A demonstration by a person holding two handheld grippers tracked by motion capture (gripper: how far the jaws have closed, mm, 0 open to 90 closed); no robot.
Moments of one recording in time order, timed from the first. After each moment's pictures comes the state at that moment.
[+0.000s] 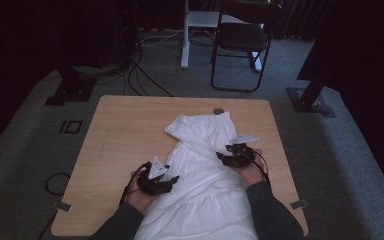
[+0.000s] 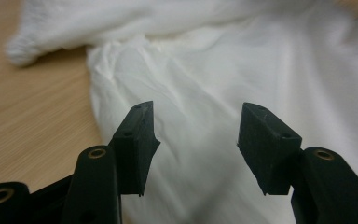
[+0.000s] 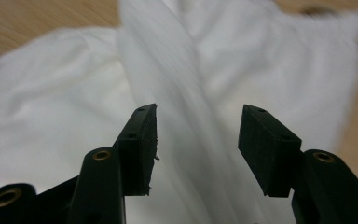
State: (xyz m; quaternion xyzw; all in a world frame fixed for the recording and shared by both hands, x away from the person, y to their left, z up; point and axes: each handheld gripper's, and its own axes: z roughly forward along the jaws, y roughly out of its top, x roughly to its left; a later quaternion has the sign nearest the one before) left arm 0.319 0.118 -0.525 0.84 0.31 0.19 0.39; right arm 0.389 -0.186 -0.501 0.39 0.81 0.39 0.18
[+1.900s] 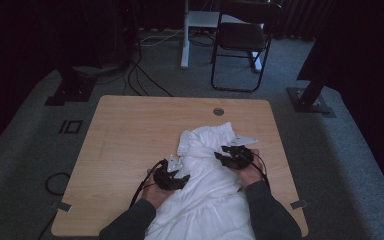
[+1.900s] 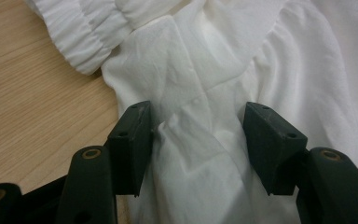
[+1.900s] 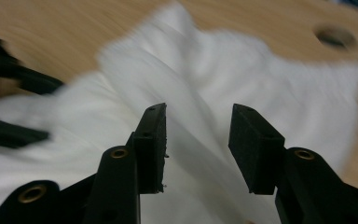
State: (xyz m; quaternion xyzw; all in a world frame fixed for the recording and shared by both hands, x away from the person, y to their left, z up) left arm 0.342 0.087 -0.561 0.85 0.34 0.17 0.37; right arm 0.382 -0.182 -0.501 0.36 0.82 0.42 0.19
